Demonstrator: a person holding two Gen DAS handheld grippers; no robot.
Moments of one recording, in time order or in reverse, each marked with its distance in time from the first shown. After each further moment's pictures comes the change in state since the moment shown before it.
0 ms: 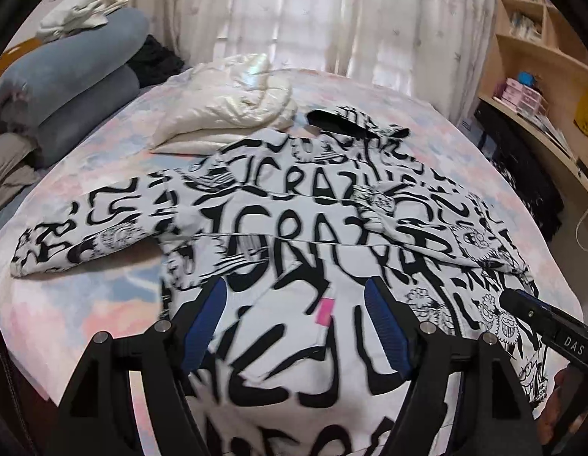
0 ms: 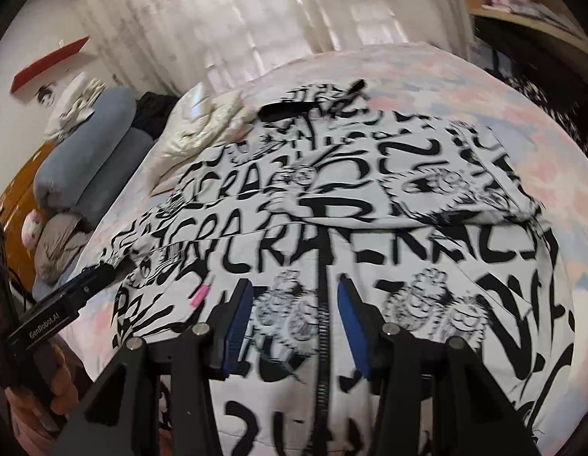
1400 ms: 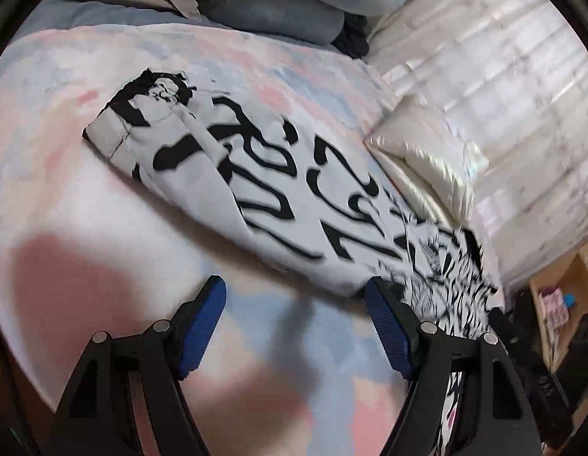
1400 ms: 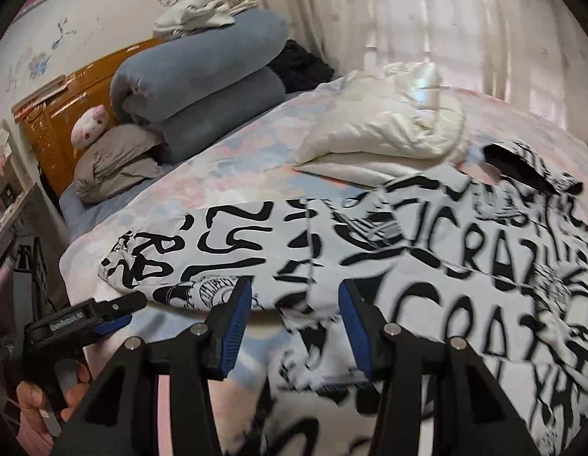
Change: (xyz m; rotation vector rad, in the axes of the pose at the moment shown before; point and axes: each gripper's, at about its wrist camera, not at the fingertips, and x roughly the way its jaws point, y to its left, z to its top) left arm 0.060 0.339 -0.050 -0.750 -0.054 -0.011; right arm 0.181 0.301 0.029 -0.448 0.031 0.222
